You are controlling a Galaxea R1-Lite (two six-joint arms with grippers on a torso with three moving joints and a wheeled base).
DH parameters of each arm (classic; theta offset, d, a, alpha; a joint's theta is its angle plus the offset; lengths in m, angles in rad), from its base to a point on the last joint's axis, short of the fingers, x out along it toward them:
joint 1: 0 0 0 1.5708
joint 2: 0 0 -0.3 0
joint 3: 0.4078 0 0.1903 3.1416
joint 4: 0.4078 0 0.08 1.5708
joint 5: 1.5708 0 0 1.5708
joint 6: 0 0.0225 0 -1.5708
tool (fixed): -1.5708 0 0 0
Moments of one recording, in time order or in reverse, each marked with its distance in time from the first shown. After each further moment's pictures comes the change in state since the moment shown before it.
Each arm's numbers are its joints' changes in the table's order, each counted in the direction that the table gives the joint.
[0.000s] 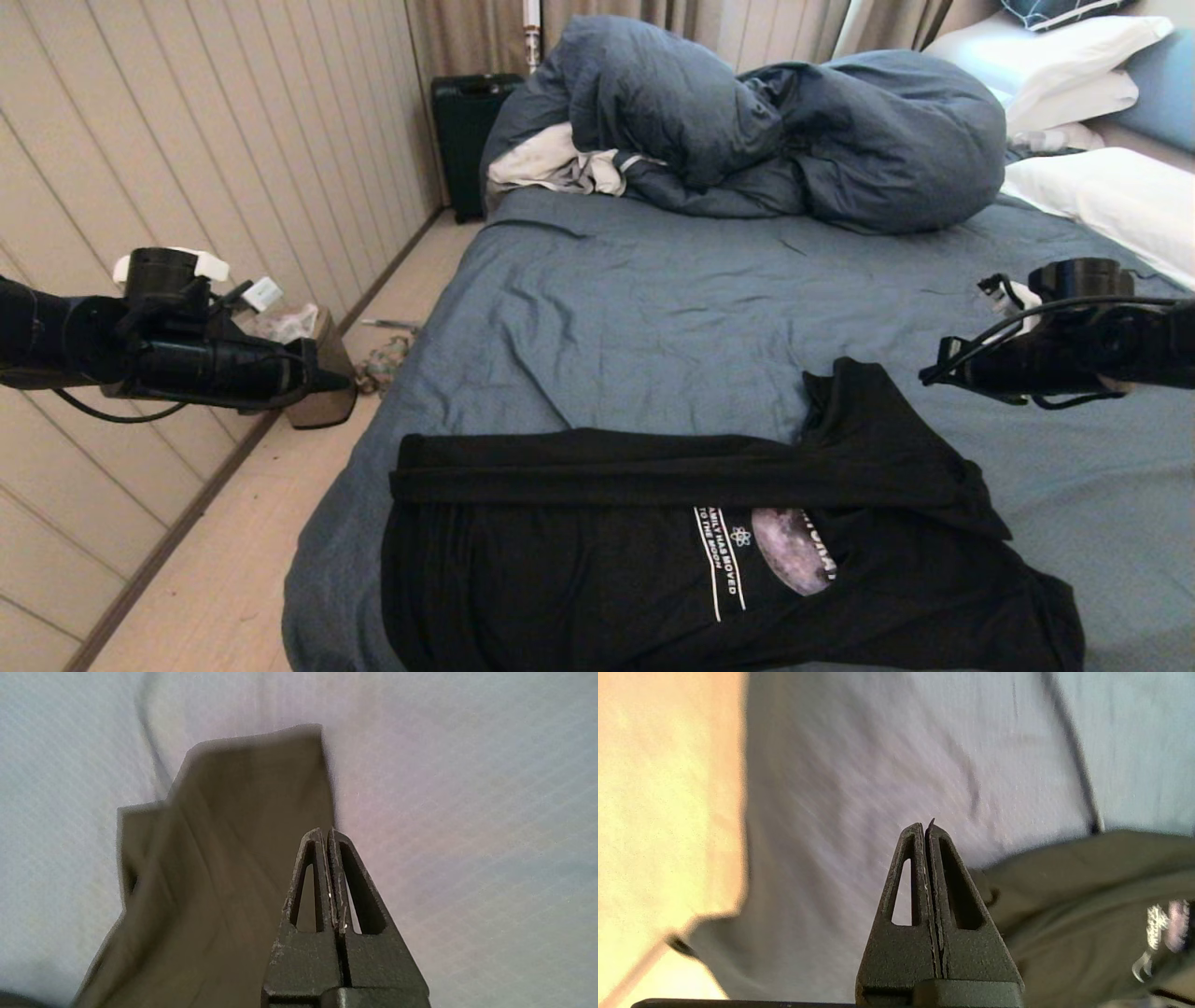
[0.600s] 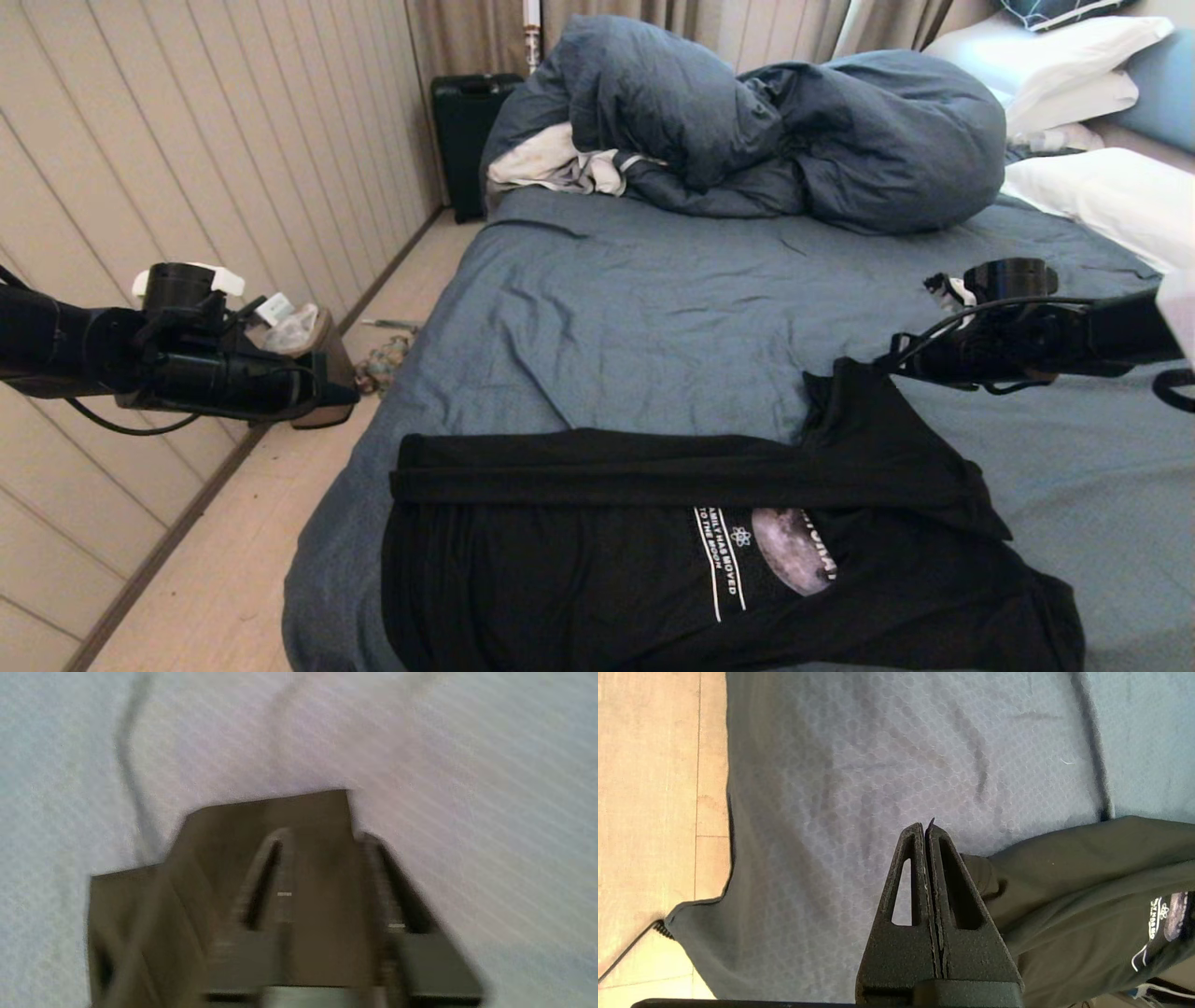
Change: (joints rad) left arm -0.010 -0.018 -0.022 -0.002 -0.004 -0.005; right arm 0.077 -0.133 0.166 0.014 -0.115 -0.016
